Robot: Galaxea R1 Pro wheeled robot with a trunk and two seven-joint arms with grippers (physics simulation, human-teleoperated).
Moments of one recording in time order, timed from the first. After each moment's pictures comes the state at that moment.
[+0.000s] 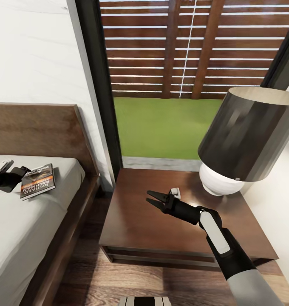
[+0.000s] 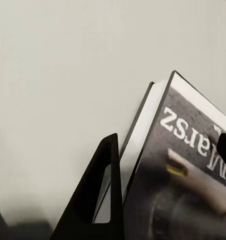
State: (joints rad) left arm -1.40 0.57 0.05 -0.03 0.92 0.41 0.21; right arm -0.57 -0.04 0.17 -1.20 -0.99 0.88 0.76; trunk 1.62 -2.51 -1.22
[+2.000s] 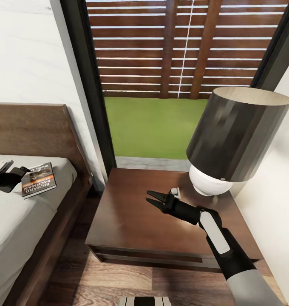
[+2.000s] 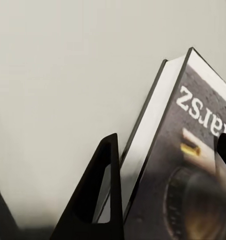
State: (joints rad) left arm -1.40 0.57 0.05 -0.03 0.91 0.41 0.21; right arm -0.57 -0.04 0.17 -1.20 -0.99 0.88 0.76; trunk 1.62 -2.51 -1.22
